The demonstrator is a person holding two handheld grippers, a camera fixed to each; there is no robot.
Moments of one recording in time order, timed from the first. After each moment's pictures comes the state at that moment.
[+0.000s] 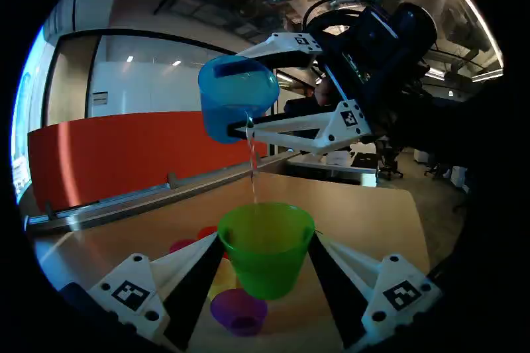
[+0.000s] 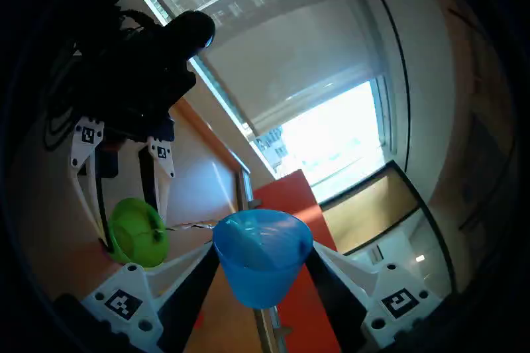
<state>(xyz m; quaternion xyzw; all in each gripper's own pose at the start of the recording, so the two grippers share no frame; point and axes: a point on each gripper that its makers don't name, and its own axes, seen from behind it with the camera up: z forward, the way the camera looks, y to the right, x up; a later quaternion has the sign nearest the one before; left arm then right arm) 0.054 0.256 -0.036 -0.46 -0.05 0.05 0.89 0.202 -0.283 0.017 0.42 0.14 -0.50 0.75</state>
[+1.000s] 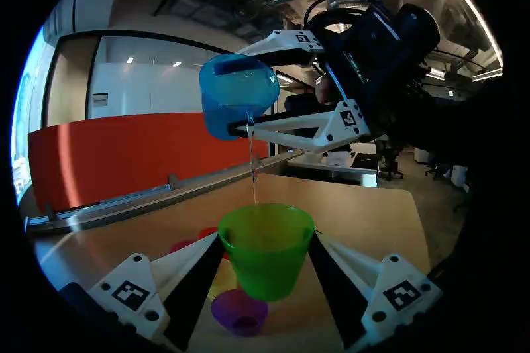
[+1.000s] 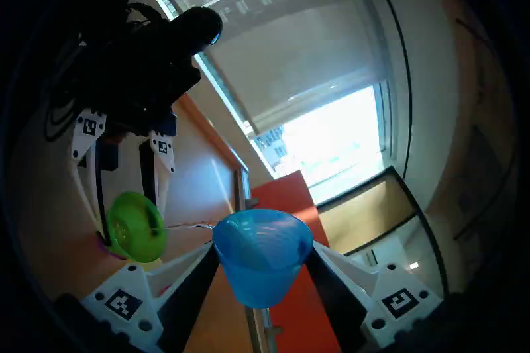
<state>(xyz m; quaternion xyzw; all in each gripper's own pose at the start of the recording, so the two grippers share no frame) 0.056 0.256 -0.036 -0.46 -0.04 0.05 0.89 0.208 -0.283 0.020 0.41 0.15 -0.52 0.74</state>
